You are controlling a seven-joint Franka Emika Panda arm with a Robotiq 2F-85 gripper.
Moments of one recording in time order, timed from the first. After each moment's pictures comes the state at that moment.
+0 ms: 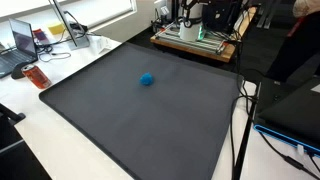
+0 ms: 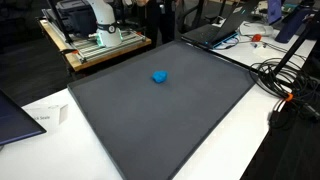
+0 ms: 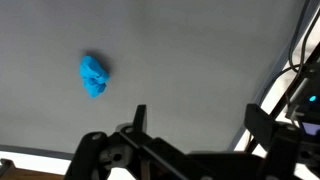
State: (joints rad) arm 0.17 -0.52 0.35 -2.70 0.04 2.44 0.28
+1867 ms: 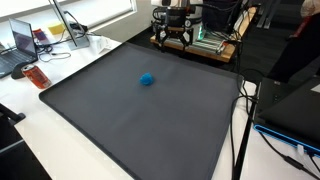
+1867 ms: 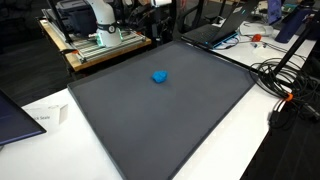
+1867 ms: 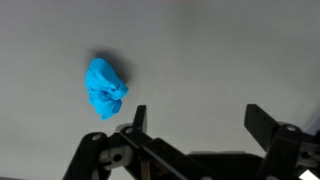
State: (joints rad) arm 0.13 -0.13 0.13 -2.72 0.01 2.82 -0.04
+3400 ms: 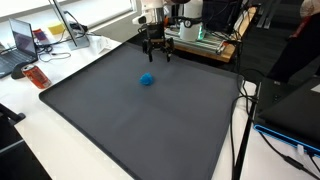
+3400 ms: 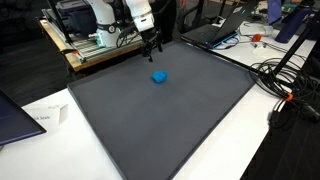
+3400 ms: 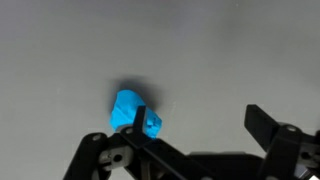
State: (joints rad) arm 0.09 0.05 0.03 -2.68 0.78 2.88 -0.84
